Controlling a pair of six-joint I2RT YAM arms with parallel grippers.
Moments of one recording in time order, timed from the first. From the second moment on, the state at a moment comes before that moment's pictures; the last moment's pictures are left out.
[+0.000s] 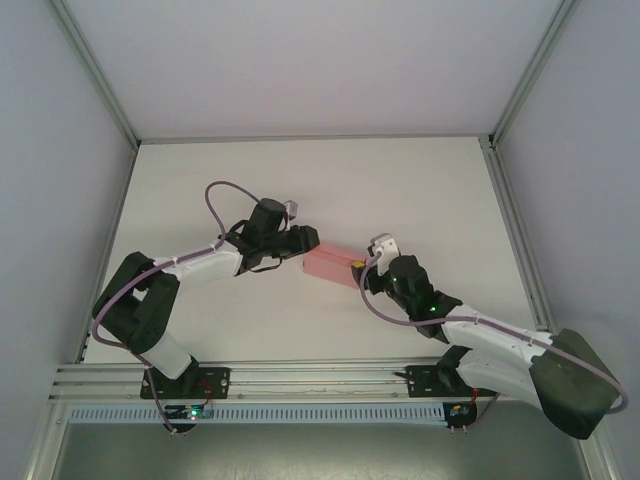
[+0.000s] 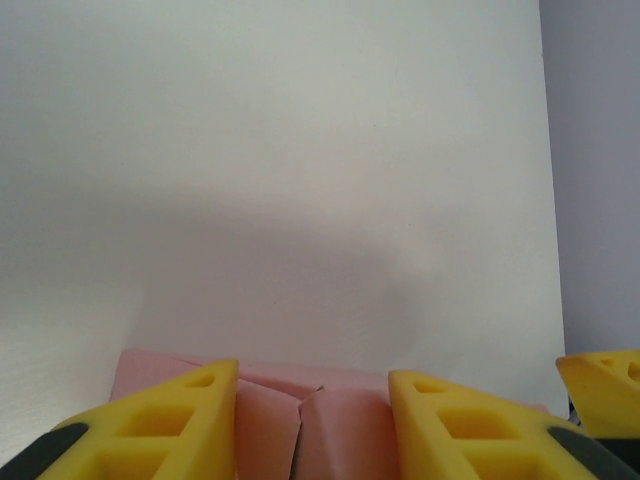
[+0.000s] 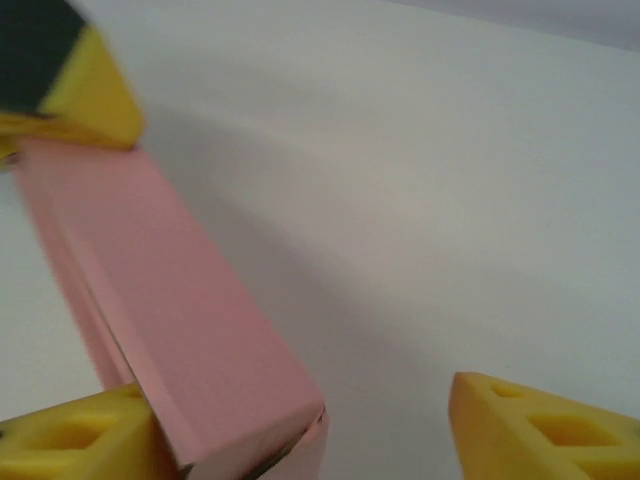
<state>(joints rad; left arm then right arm) -0.56 1.61 0.87 0.03 0.38 -0.83 0.70 0.99 0.27 0.27 0.12 0.10</state>
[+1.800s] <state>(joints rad) -0.63 1.72 0.71 0.54 0.38 -0.75 0.52 0.98 0.09 0.57 -0.13 0.35</state>
